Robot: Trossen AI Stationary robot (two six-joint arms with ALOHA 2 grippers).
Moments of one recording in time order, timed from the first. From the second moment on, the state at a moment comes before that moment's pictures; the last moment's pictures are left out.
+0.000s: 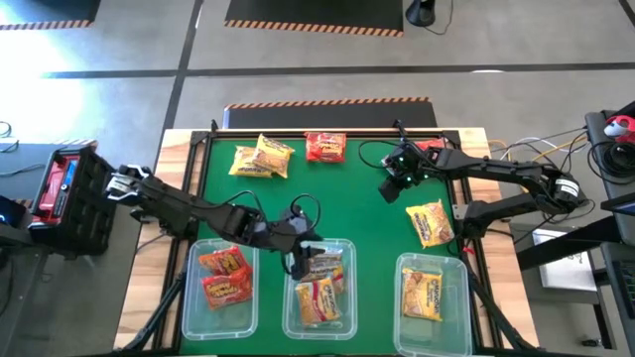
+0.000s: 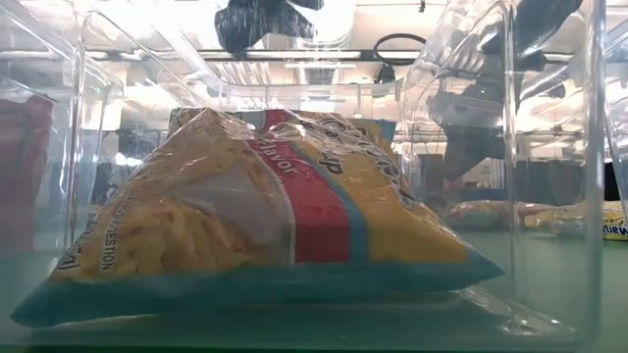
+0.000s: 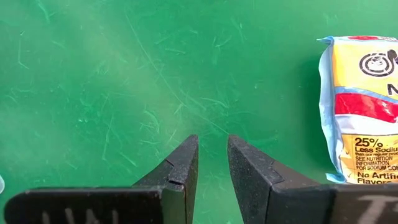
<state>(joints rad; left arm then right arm) -0.30 1.54 1.20 -0.29 -0.28 -0.46 -0.49 1.23 0.75 -0.54 -0.10 0.34</state>
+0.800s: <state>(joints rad) 0.19 1.52 1.12 -0.44 0.02 -0.48 -0.49 1.23 0.75 -0.54 -0.10 0.34</state>
